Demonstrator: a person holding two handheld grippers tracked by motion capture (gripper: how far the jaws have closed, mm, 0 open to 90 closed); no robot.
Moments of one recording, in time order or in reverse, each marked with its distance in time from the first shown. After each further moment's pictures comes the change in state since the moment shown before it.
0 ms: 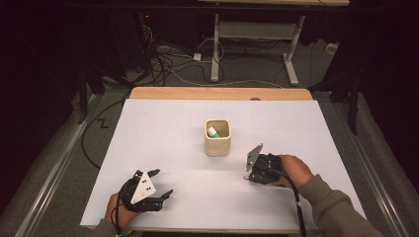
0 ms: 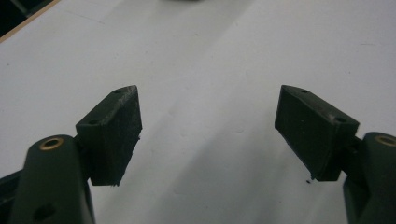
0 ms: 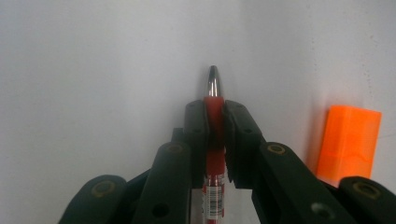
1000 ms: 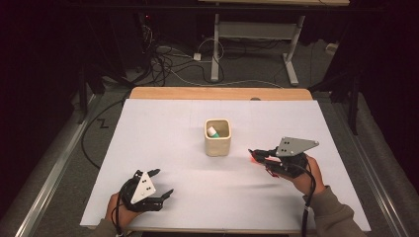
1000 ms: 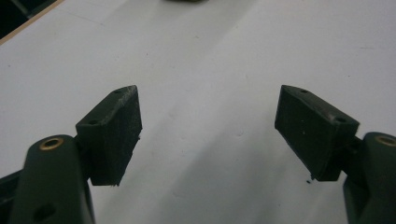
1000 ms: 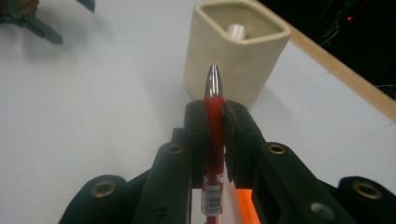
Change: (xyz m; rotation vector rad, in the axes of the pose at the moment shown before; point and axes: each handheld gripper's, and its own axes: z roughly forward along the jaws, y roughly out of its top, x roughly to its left) left arm 0.000 0.000 0.000 -0.006 0.000 -0.007; right arm 0.007 -0.038 -0.057 -0.677 -0.243 0.227
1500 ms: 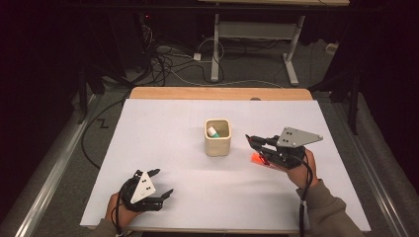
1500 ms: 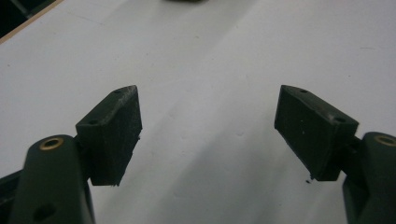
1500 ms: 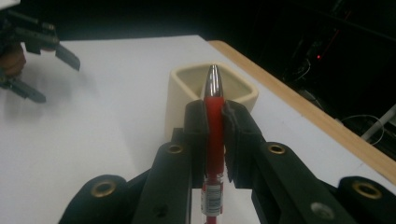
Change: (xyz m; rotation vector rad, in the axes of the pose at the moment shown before) left arm 0.000 0.000 0.000 0.002 -0.002 0.002; right arm -0.007 0.023 0.003 -0.162 -0.066 0.024
